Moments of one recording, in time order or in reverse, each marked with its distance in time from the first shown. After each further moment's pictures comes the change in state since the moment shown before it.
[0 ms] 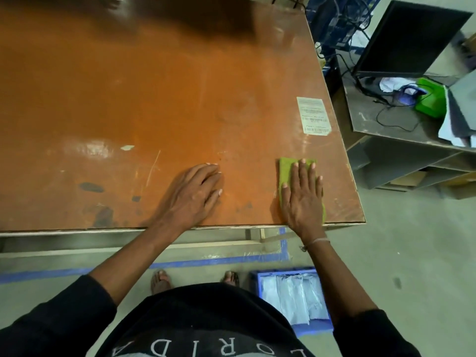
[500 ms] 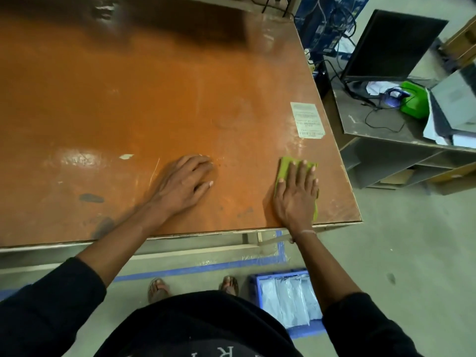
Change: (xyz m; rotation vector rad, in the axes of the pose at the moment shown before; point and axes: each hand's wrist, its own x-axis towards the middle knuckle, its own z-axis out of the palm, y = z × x) left_hand 0.030 -0.047 -0.018 0.005 -0.045 0.110; right_hand 0.011 -0.023 0.006 -0.006 0.049 0.153
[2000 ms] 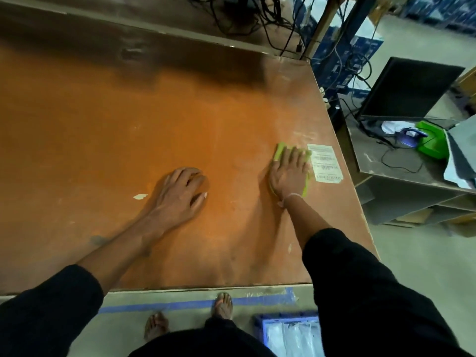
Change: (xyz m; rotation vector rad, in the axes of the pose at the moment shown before) left_hand 0.036 -0.061 -0.018 0.112 -0.090 -0.248; right_hand 0.179 -0.085 0.010 -0.041 -0.055 -0.058
